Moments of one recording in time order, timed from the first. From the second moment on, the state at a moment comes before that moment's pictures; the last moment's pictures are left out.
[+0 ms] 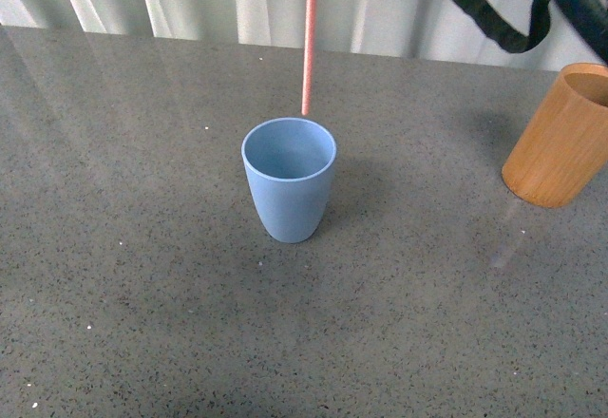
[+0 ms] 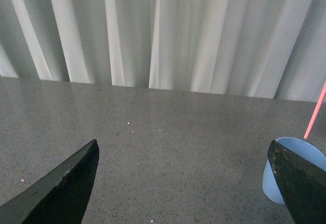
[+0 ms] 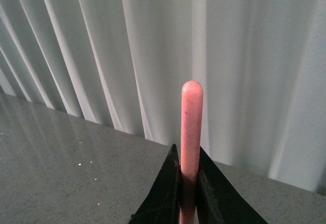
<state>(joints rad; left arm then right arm) 0.00 0.00 0.02 0.00 0.00 0.00 0.59 1.81 0.89 1.00 0.13 0.10</state>
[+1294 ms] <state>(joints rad) 0.00 0.00 0.02 0.00 0.00 0.00 0.59 1.77 0.81 1.00 0.18 0.09</state>
